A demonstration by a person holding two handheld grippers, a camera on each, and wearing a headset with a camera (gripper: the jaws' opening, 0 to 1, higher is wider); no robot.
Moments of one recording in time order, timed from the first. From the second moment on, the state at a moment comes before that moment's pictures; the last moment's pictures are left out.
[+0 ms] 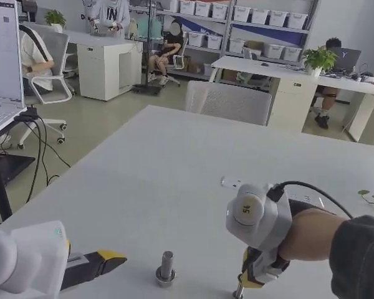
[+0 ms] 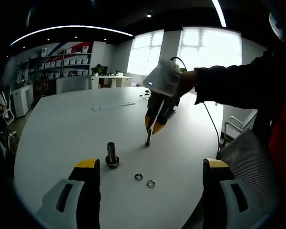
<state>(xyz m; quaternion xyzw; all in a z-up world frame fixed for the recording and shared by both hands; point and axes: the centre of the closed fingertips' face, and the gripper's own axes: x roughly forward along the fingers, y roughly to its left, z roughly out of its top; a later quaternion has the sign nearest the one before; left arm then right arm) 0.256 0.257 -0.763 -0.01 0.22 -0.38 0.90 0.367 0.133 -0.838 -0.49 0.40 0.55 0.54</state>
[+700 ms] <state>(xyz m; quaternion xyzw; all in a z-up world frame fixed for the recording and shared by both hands) 0.256 0.258 -0.765 -0.01 0.22 -0.38 0.90 0.365 0.134 -0.867 -0.48 0.42 0.55 0.54</state>
